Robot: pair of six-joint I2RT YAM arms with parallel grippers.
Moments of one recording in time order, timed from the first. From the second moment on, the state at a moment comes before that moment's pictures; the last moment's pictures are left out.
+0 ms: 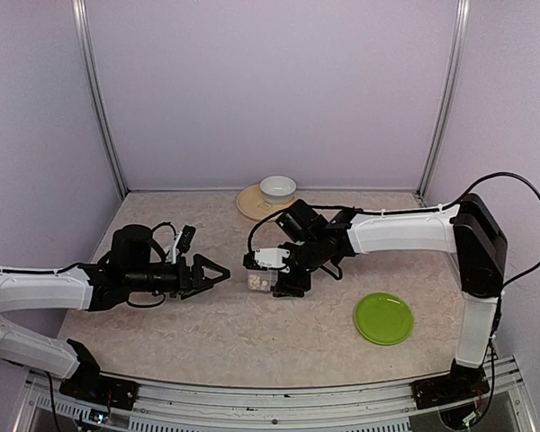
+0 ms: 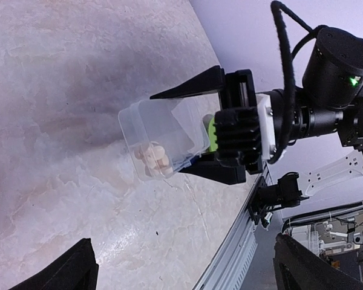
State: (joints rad) left arm -0.65 1.20 0.50 0.28 0.51 -0.78; right arm 0.91 1.93 1.41 -0.47 -0.10 -0.64
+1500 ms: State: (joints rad) left arm -0.64 1.16 0.47 0.27 0.50 -0.75; right arm 0.84 2.27 1.78 -0.68 -0.09 -0.69
